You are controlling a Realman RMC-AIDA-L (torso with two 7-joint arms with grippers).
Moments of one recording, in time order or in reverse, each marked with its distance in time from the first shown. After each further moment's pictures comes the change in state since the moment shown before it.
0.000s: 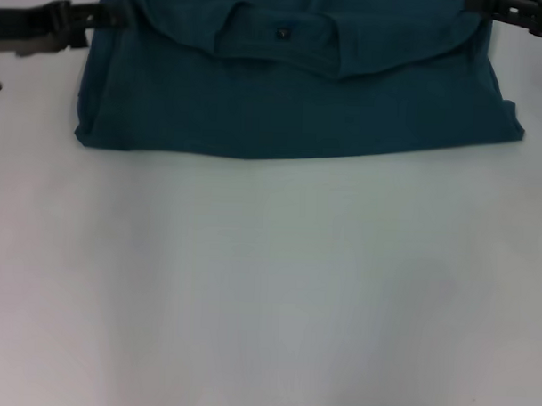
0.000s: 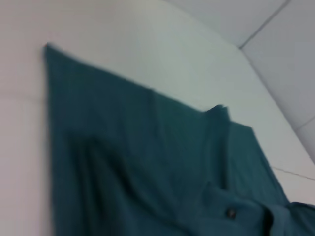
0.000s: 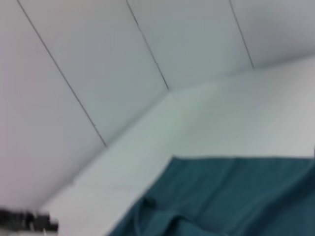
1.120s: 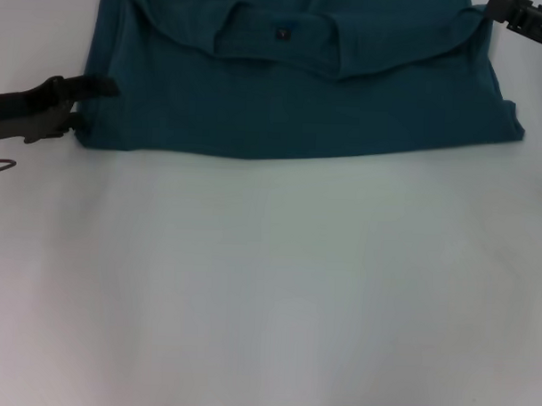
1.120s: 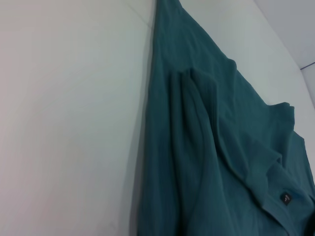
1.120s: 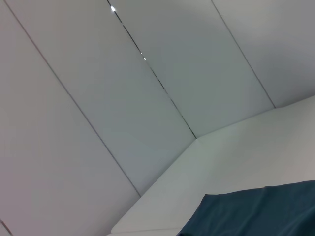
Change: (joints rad) left arm 0.049 -0.007 -0.106 0.270 -0.018 -0.111 0.008; right arm -0.061 0.013 0.086 0.135 0.126 -0.120 -0.123
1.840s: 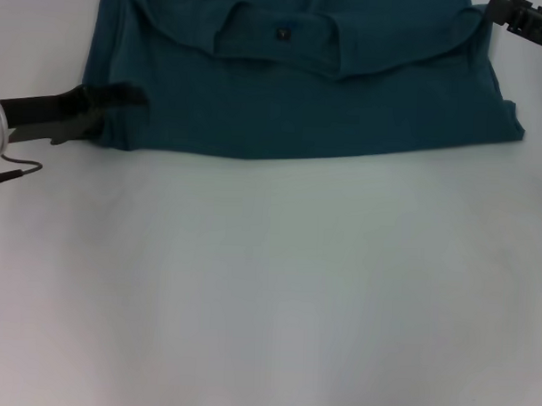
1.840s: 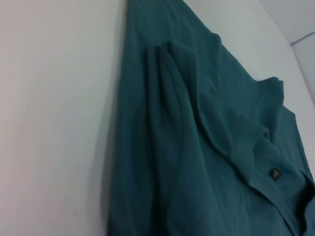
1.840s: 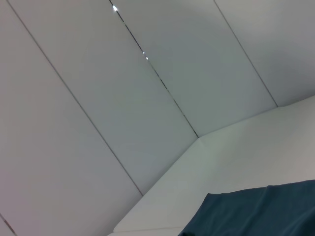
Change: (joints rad) left arm -0.023 -0.026 0.047 0.002 0.002 -0.009 0.025; right arm -0.002 -0.001 0.000 0.000 0.000 -0.009 0.000
